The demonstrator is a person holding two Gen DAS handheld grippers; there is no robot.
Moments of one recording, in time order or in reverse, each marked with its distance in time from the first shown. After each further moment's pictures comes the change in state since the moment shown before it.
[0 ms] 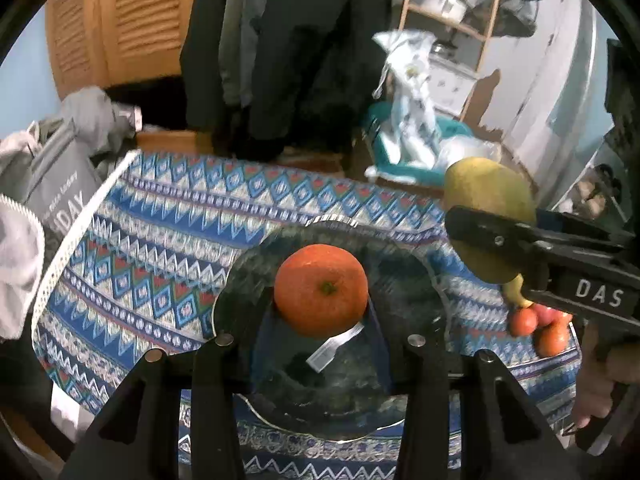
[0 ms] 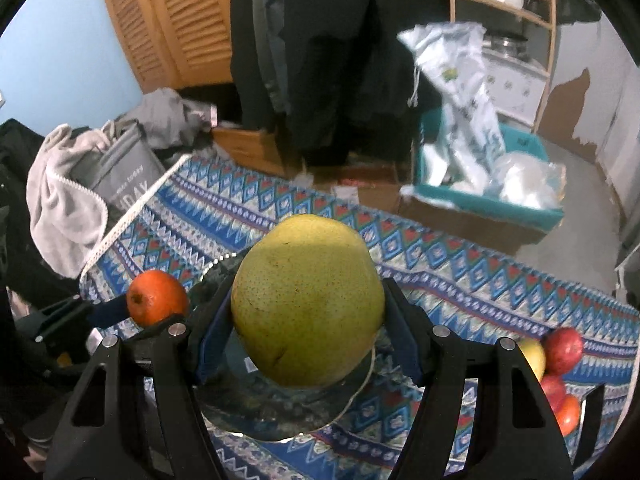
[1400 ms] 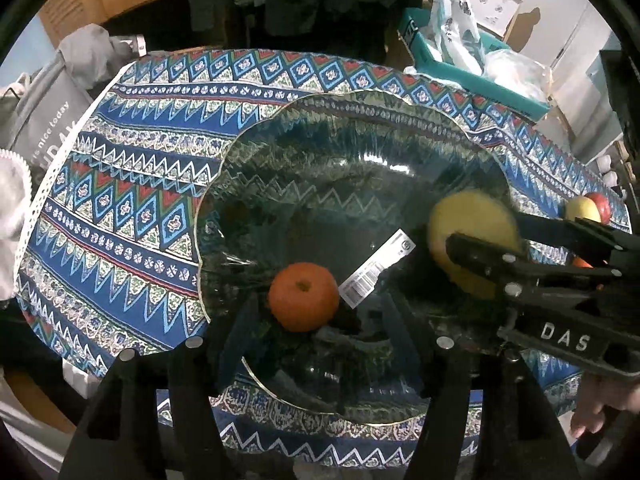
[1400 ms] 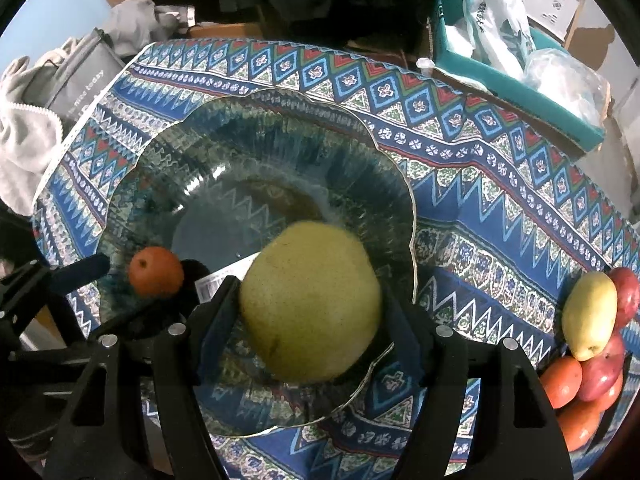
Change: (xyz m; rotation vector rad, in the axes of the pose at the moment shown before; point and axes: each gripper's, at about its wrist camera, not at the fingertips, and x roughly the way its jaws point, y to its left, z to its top) left arm 0.068 0.003 -0.038 -0.008 0.270 0.099; right arm 0.104 -0.011 -0.065 0.016 0.313 -0.003
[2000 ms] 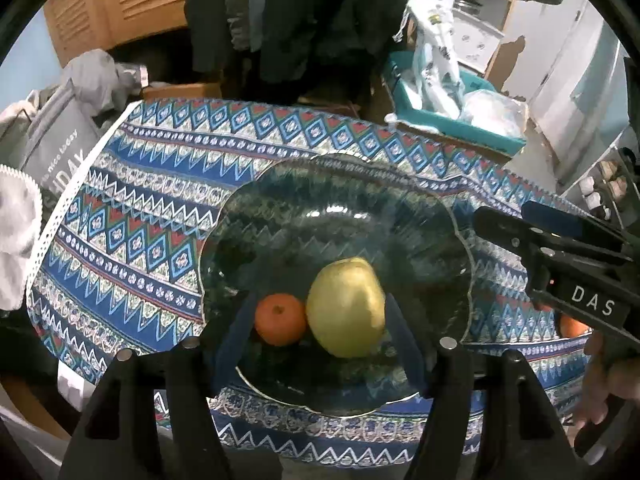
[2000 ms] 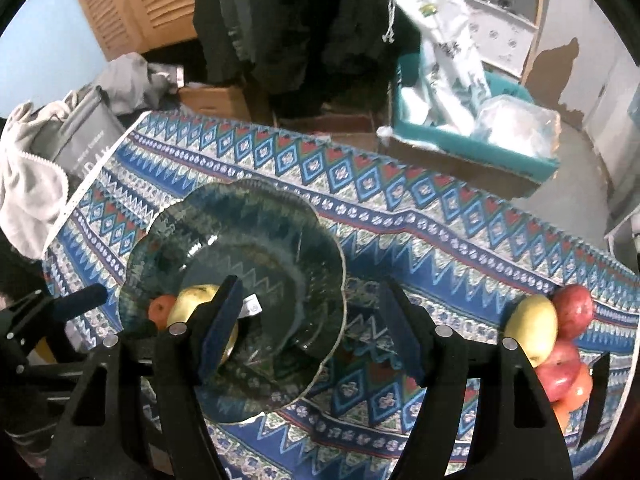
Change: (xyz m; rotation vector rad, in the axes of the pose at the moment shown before) left arm -0.047 -0.011 0.012 -0.008 -0.123 -0.042; right arm -0.072 -0.012 0.011 0.038 -0.192 -0.078
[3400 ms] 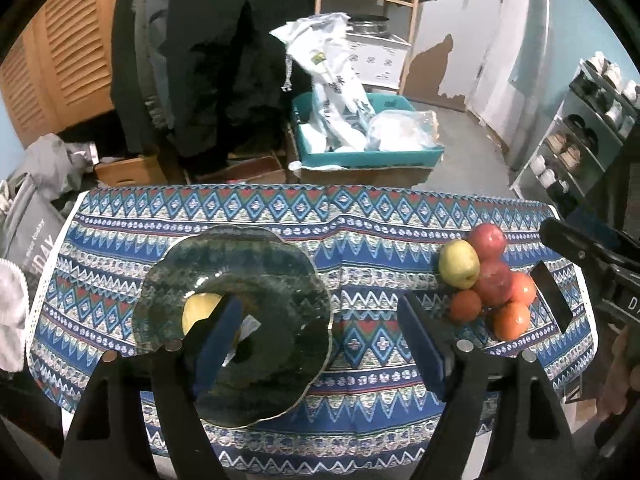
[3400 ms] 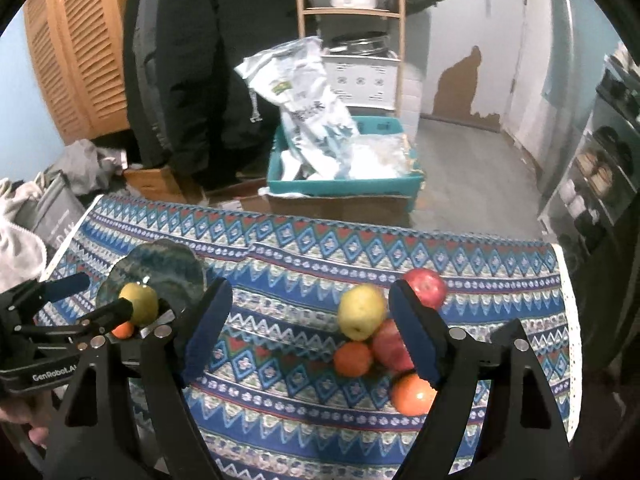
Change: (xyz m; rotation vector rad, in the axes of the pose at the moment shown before) left arm -0.056 -0.121 0.013 0.182 -0.123 -0.084; right arm -0.145 -0.123 -0.052 0.172 -0.224 -0.174
